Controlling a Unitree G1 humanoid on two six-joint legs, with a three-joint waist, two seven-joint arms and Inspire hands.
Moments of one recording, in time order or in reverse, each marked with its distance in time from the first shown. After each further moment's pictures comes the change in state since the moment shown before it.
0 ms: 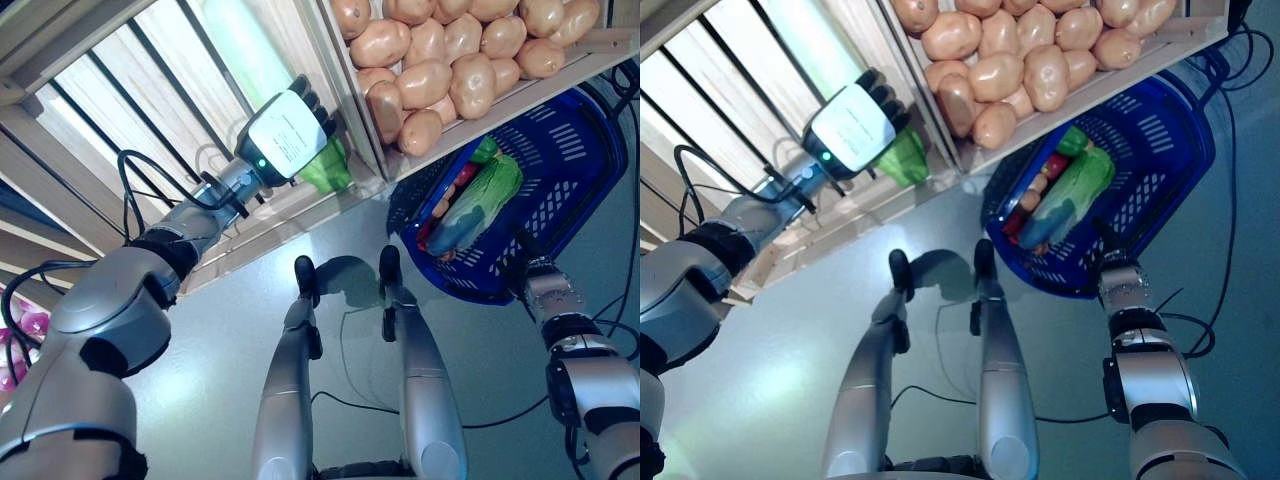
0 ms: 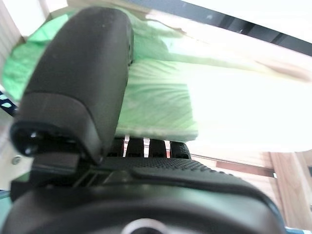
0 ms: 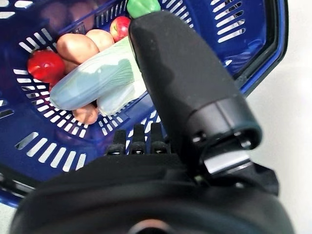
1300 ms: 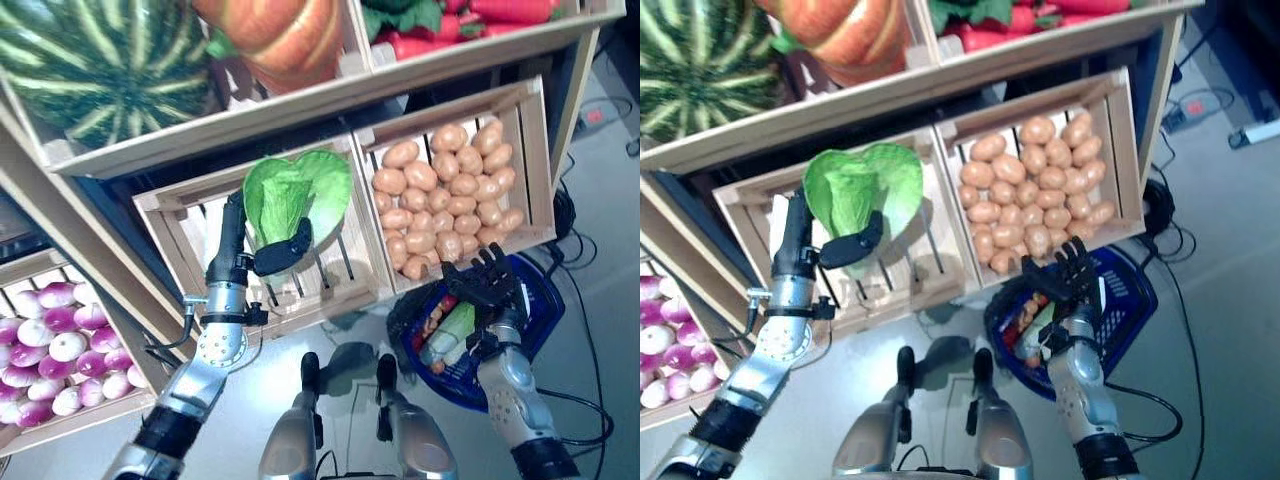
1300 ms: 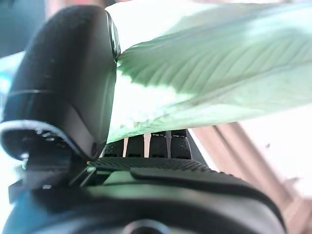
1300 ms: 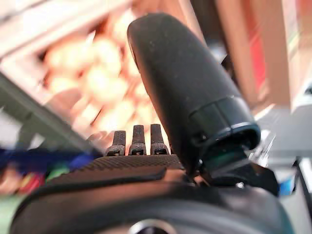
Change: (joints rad) left arm 1.113 -0.238 0.933 -1.020 -1.272 -0.312 -0.576; right arm 0.765 0.215 0.064 -1.068 -0.864 -0.162 0.172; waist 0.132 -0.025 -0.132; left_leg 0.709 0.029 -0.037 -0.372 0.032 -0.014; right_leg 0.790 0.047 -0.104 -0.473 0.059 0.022
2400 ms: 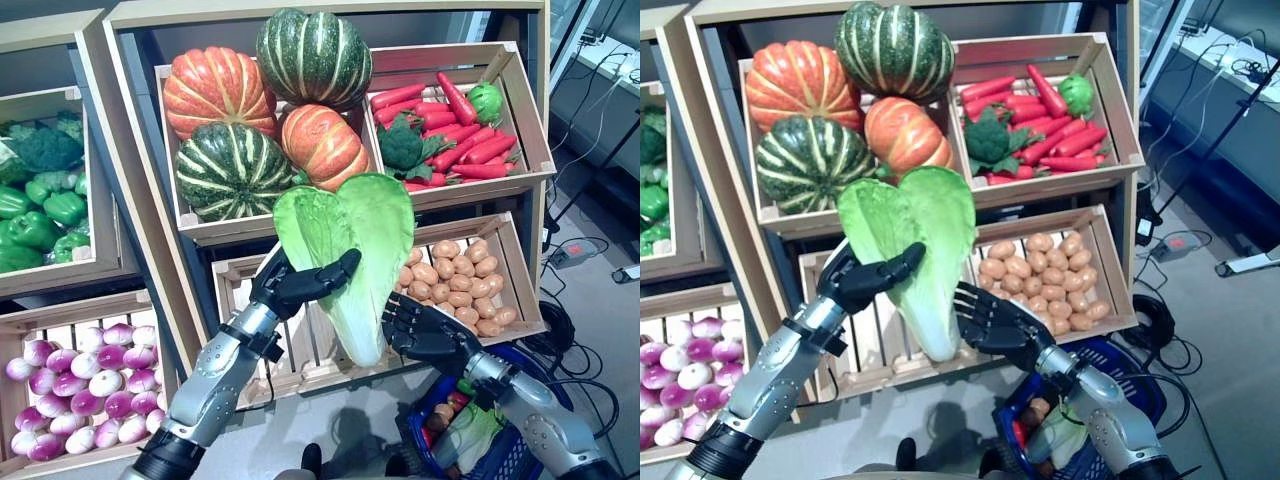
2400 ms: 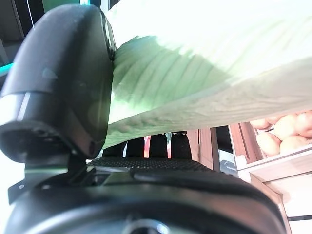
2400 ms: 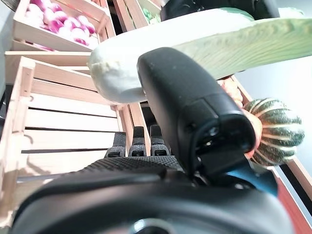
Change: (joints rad) left arm 0.067 0.046 -0.060 -0.095 -0.492 0.177 -0.479; right arm 0.104 -0.273 0.134 -0.080 0.140 0.325 0.719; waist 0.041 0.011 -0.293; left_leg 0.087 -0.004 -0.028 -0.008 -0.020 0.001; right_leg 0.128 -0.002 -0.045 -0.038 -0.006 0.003
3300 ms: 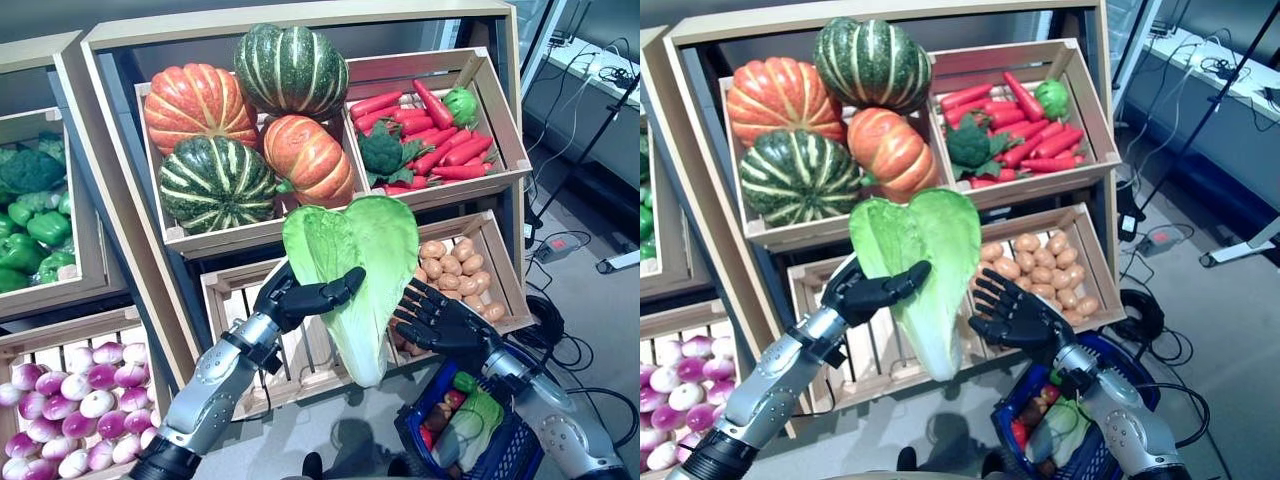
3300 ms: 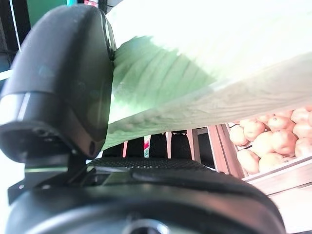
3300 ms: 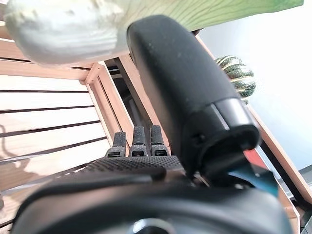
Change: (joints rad) left arm 0.034 0.007 0.000 -0.004 0.024 0.055 -0.030; right arm 0.042 0.015 -0.114 -0.006 0.117 0.013 -0.085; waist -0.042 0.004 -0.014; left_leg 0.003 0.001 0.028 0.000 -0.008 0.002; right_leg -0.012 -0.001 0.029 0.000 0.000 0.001
